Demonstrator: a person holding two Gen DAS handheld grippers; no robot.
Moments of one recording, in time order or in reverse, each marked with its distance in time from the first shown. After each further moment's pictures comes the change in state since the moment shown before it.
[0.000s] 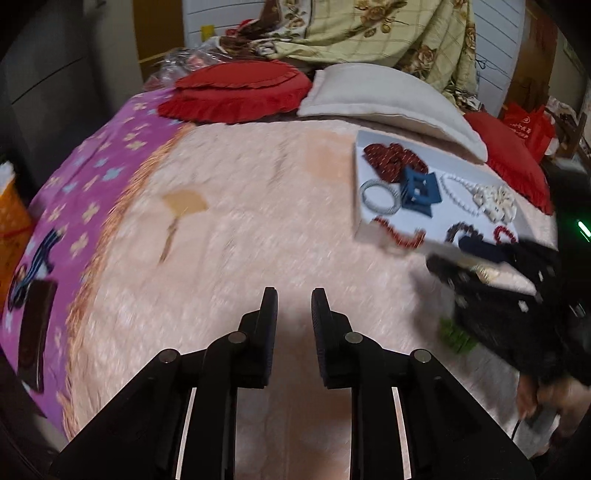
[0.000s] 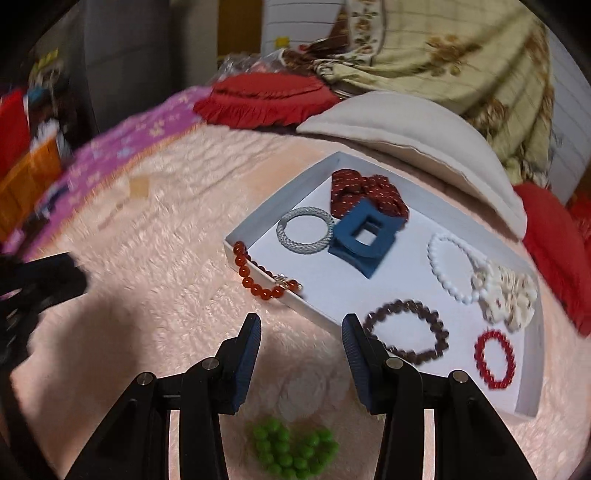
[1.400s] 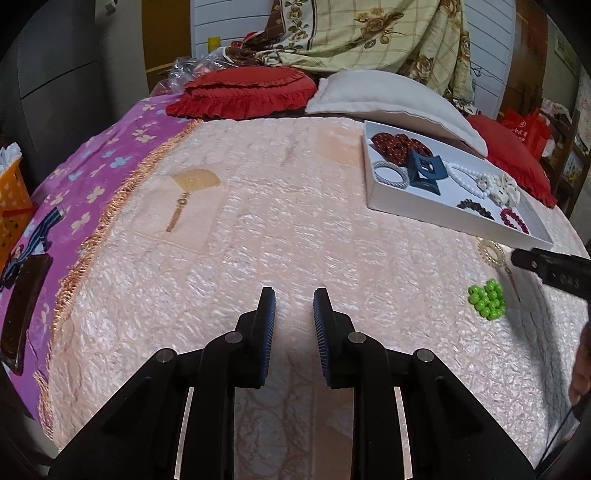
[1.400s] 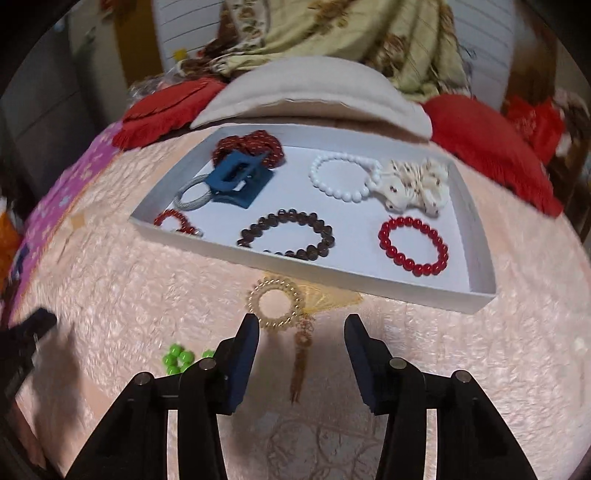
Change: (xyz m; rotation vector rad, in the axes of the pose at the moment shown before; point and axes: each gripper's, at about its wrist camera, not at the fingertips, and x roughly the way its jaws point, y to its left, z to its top) left arm 0.012 0.009 -0.042 0.013 -0.079 -0.013; right arm -0.031 -0.077 -0.071 0.378 0.045 -0.070
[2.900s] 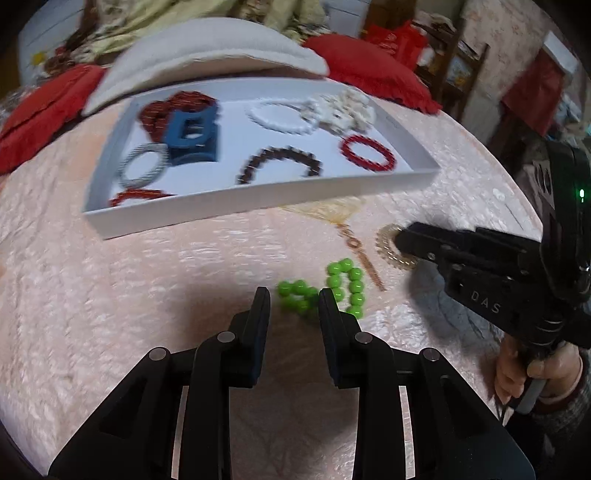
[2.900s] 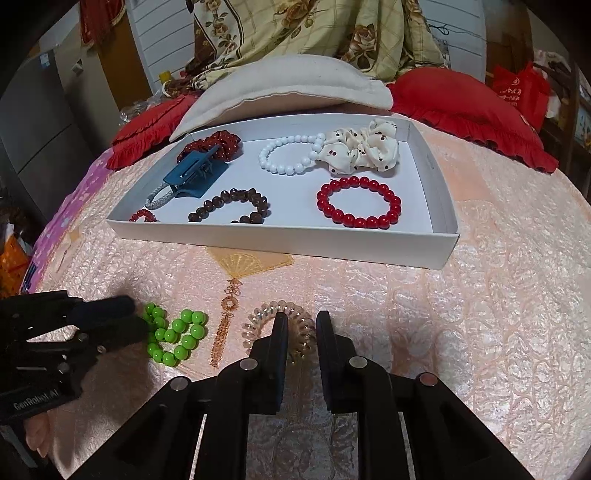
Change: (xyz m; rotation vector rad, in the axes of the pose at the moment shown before) left arm 0.054 -0.158 0.034 0.373 0.226 -0.438; right arm 0.002 -0.059 -0.037 0.081 -0.044 0.065
